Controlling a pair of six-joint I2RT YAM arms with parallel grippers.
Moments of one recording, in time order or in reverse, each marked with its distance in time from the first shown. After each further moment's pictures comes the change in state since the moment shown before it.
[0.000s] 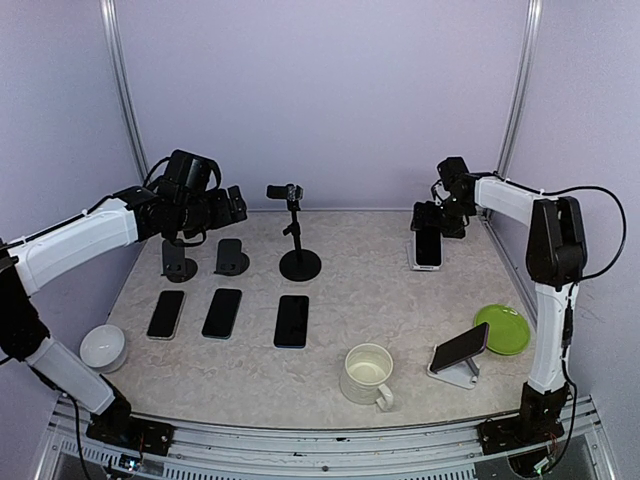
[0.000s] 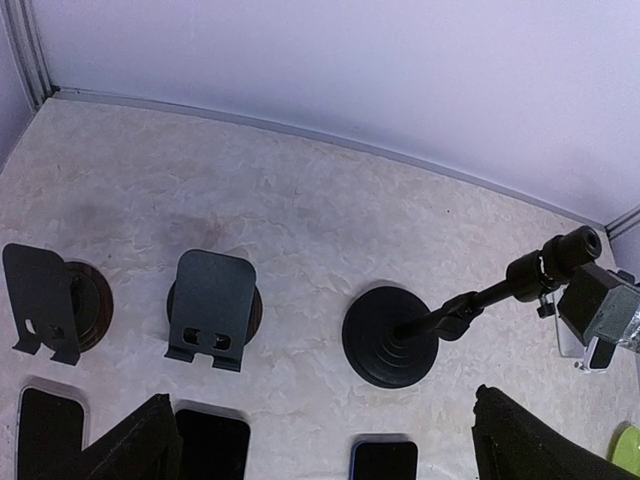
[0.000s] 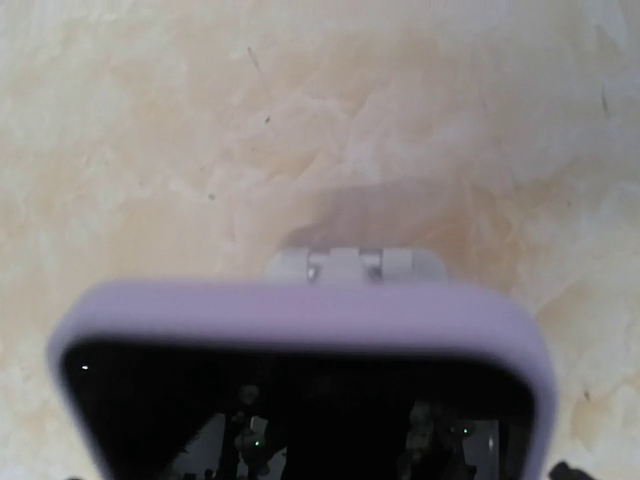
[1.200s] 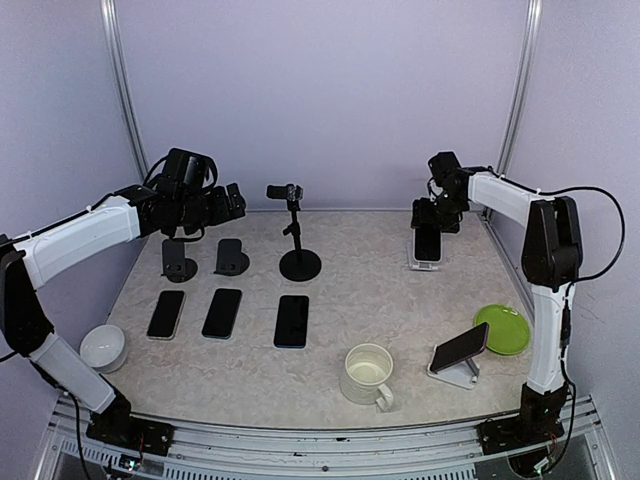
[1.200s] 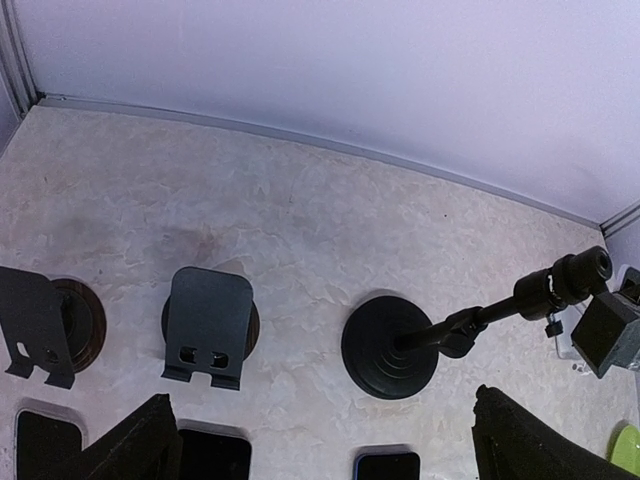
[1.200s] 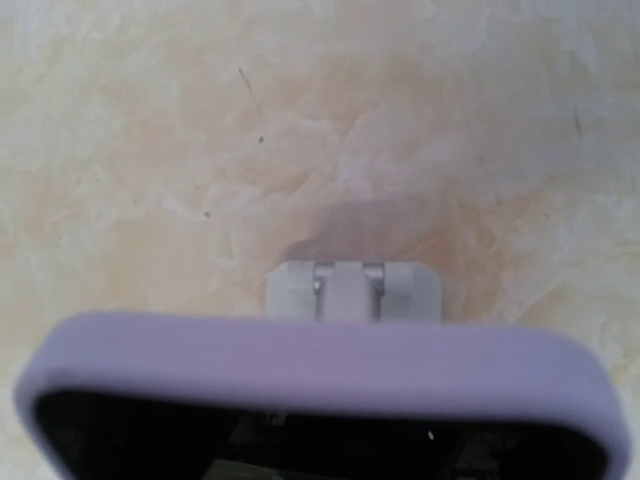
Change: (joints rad) left arm 0.055 0.035 0.013 0.040 0.078 0.041; right arm 0.049 0.026 0.077 -0.056 0.120 0.033
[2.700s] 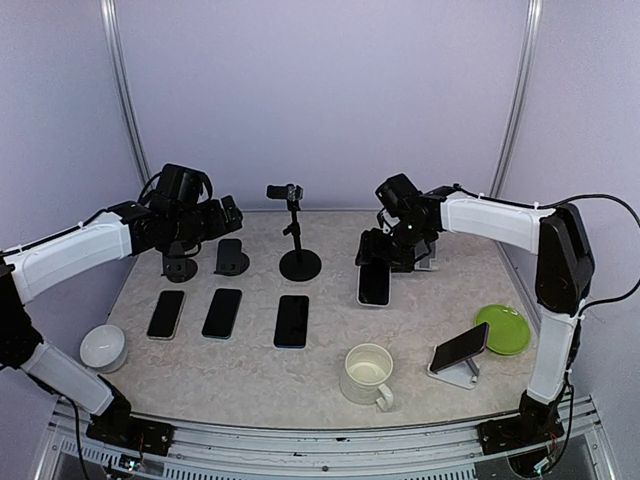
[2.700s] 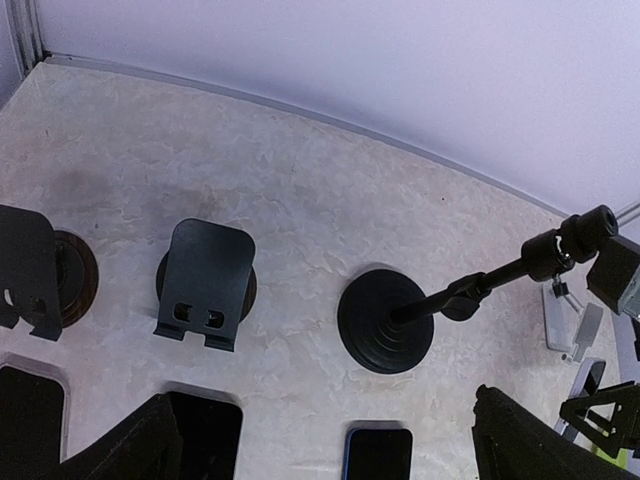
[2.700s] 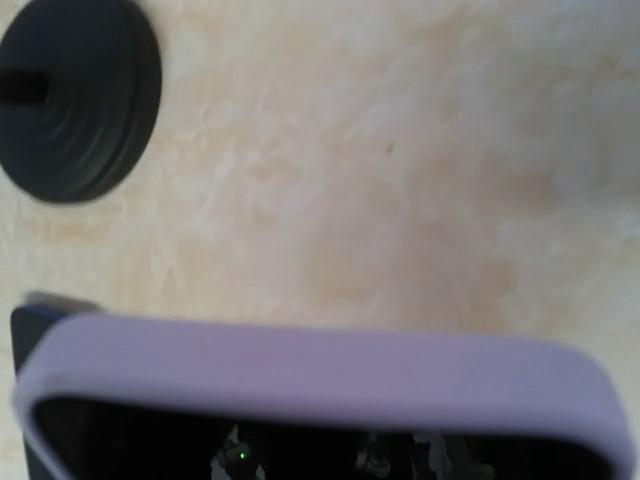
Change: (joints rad) left arm -0.023 -0.088 -0.141 0.046 0.000 -0.088; right arm 0.350 -0.213 -0.293 0.035 -0.137 0.301
